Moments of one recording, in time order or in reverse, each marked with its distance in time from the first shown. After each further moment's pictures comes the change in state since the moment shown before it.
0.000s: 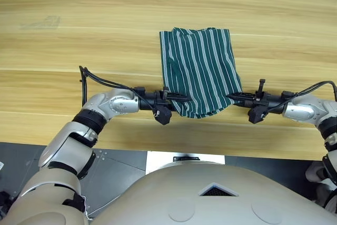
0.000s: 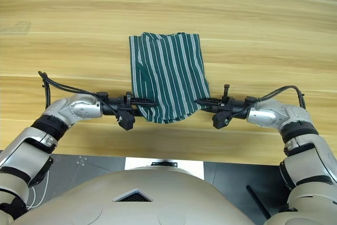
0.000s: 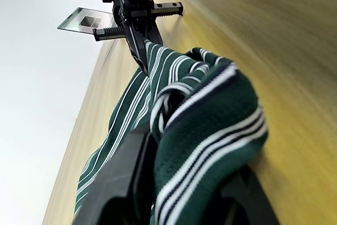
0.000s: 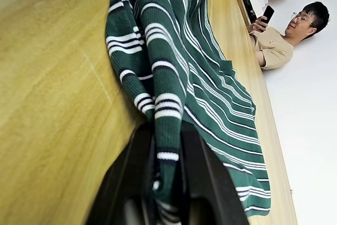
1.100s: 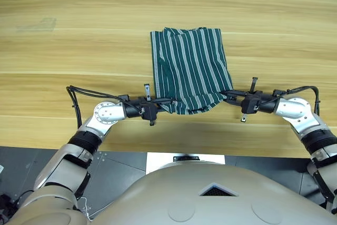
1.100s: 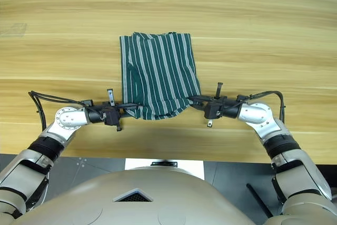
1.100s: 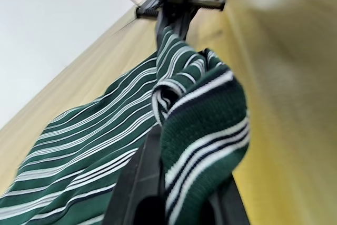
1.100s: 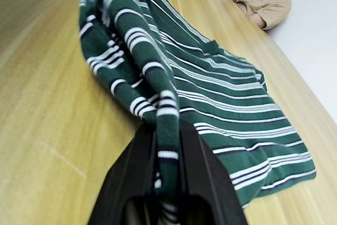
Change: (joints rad) left arm 0.257 0.047 0.090 -0.121 -0.576 0.199 -0.408; right arm 0.193 0.075 -0.070 -0.336 0.683 0.413 0.628
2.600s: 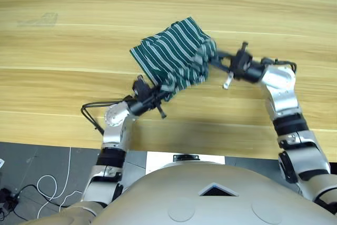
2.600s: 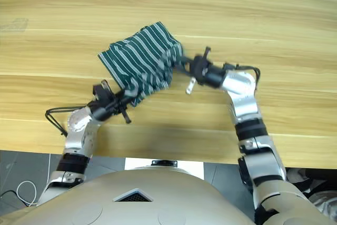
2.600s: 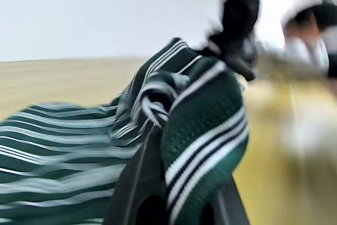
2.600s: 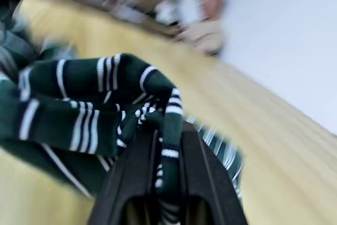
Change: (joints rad) left arm 0.257 -0.306 0.441 -0.270 -0.102 0.456 -0.233; right arm -0.010 0.233 -0.265 -0.155 -0.023 0.289 0.178
